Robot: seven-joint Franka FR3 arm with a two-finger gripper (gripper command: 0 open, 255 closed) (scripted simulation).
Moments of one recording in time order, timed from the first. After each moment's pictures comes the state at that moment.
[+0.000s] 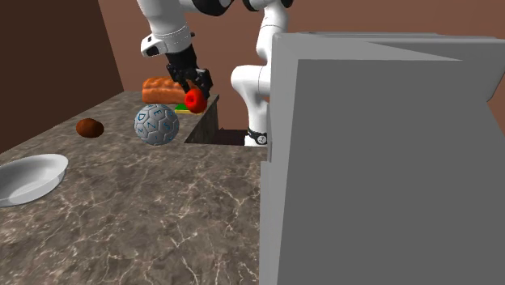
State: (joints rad) arm -0.33 -0.66 -0.34 -2.46 -0.31 1.43 -0.05
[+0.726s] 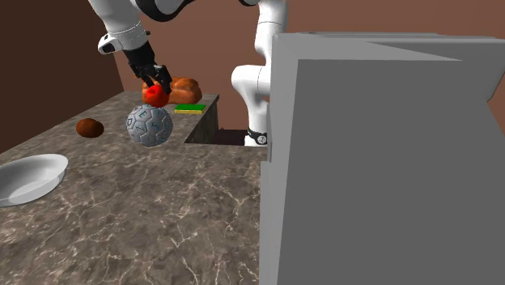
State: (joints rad) arm -0.39 -0.43 -0.59 -2.26 -0.45 1.53 -0.33
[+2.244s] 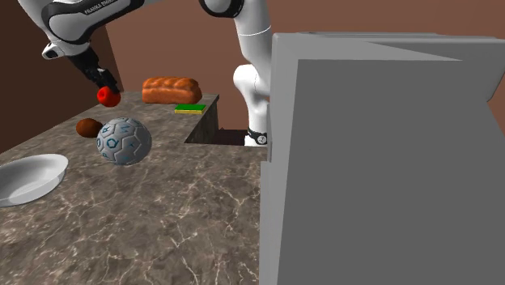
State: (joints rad) arm -0.59 0.33 -0.87 -1.69 -0.12 1.73 -0.93
